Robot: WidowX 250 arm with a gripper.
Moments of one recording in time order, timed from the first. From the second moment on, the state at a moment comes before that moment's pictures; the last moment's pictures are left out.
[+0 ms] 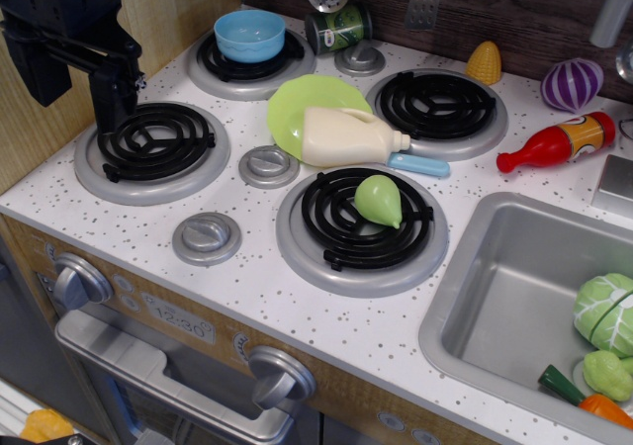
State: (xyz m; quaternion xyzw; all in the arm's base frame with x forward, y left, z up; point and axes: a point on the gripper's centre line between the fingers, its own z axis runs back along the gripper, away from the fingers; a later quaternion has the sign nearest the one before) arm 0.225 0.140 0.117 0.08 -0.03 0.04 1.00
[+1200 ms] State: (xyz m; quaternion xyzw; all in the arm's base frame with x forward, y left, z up) arm 0.298 -0.001 0.087 0.04 -0.04 0.31 0.95
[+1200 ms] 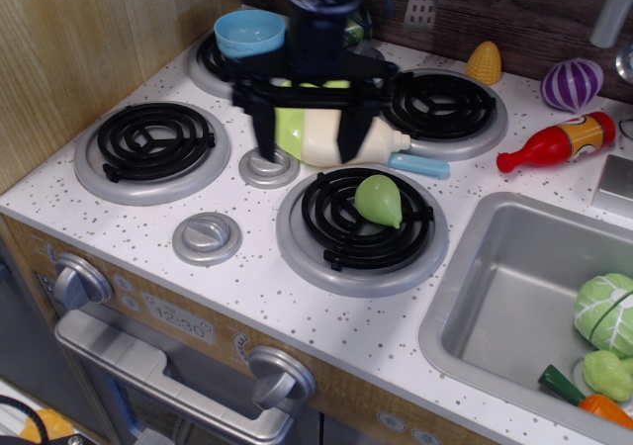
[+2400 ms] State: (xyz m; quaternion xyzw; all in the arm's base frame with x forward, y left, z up) arm 0.336 -0.018 0.026 0.00 -0.08 0.37 0.93
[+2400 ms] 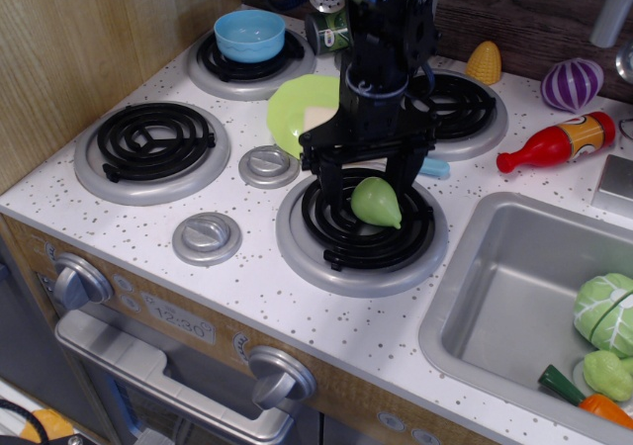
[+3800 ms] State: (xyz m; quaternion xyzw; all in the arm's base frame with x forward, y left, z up) arm 0.370 0.077 0.058 0.08 -0.14 0.23 0.96
